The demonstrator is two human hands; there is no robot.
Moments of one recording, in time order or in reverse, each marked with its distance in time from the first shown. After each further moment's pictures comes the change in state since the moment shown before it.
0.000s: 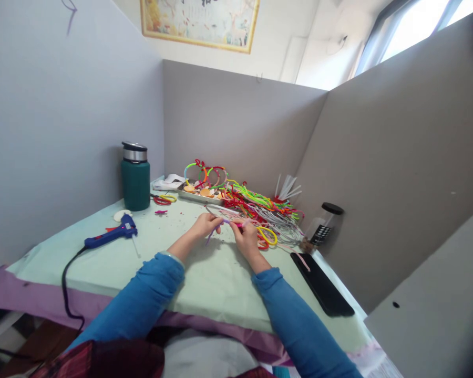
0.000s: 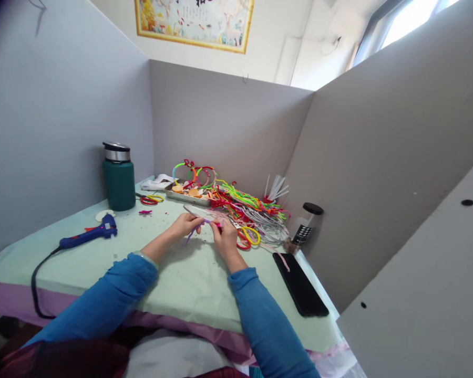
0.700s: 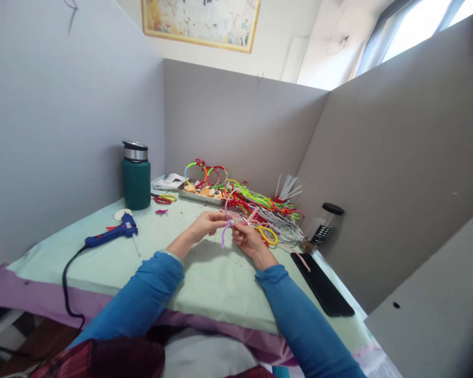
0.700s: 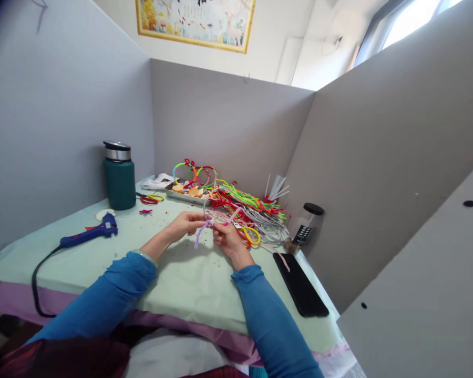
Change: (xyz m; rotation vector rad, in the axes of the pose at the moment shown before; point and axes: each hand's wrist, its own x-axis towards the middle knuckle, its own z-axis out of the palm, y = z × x) left_hand -0.006 0.007 0.000 -0.488 -0.162 0.038; right_hand 0.006 0.006 -0.008 1.150 -0.396 0.893
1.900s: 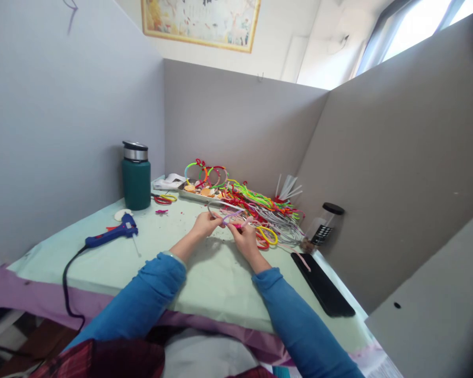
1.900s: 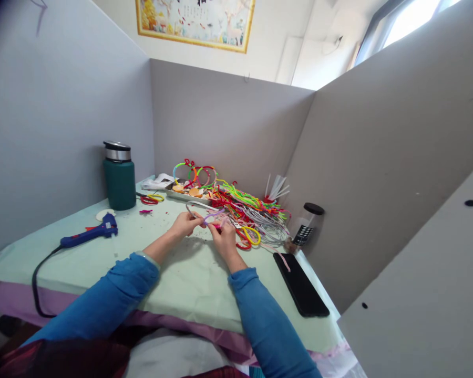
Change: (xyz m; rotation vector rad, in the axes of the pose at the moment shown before) left_hand 0.012 -0.009 0.003 0.234 0.306 -0.119; right_hand -0.002 0.008 0.014 -0.891 0.321 -0.726
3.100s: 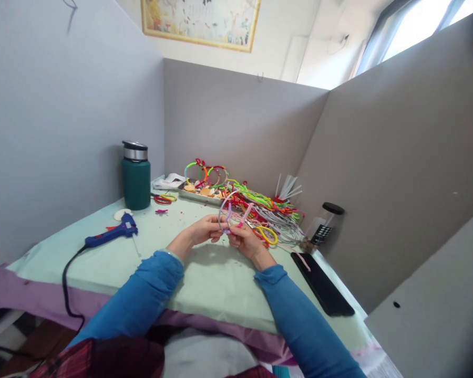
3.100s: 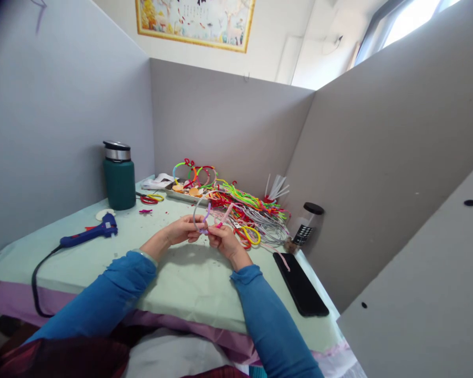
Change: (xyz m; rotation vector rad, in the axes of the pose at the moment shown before) left_hand -0.021 0.012 -0.012 -0.583 -0.613 -0.039; right_hand 0.000 -0.007 -0.007 0.758 -0.454 0.589
